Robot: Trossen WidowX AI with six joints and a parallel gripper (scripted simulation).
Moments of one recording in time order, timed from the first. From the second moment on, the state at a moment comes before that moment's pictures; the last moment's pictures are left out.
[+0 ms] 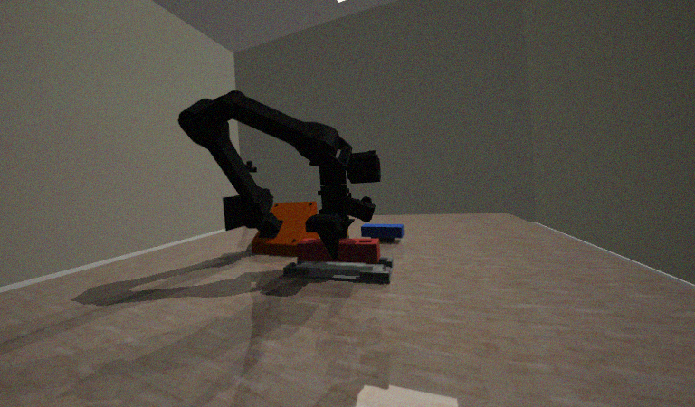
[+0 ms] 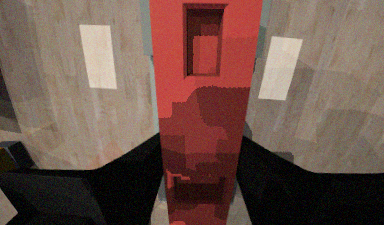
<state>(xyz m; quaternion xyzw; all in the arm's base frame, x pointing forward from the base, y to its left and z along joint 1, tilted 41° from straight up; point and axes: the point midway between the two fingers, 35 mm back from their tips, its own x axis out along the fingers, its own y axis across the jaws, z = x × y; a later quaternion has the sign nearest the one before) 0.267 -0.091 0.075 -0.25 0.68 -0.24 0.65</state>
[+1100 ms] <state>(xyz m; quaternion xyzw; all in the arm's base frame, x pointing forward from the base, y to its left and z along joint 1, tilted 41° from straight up) 0.266 -0.094 0.072 -0.25 0.68 -0.24 0.65</state>
